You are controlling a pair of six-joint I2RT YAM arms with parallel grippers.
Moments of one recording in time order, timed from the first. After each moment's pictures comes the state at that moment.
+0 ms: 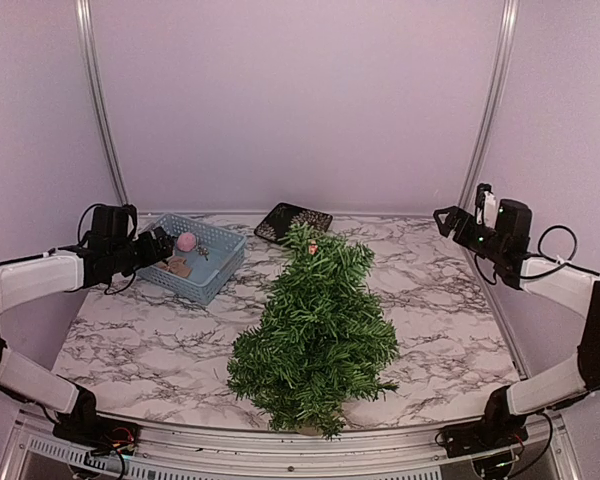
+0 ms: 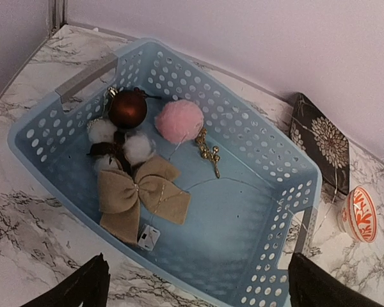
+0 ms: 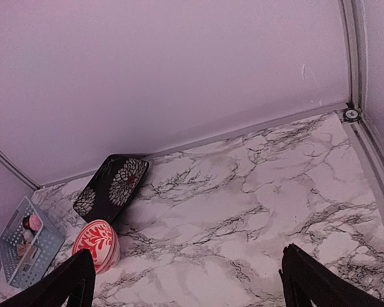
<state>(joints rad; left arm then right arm) -0.21 1.34 0.79 -0.03 -0.05 -0.52 -0.02 1.30 0.78 0.29 -0.30 0.41</state>
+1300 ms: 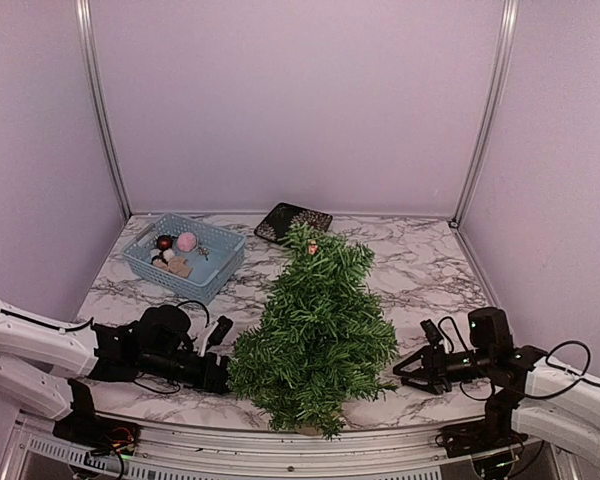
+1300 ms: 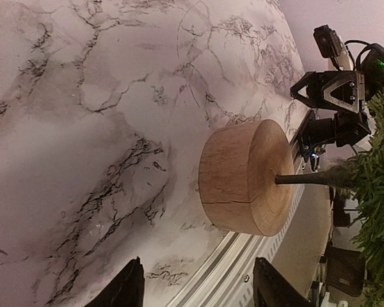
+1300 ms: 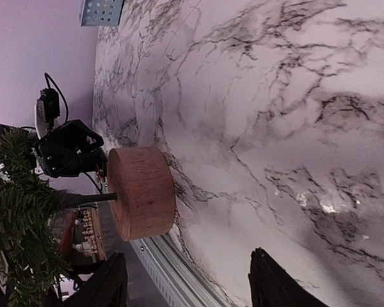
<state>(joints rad) -1.03 1.21 0.39 0.16 0.32 -0.89 0.37 0.68 0.13 -0.21 -0.81 0.77</state>
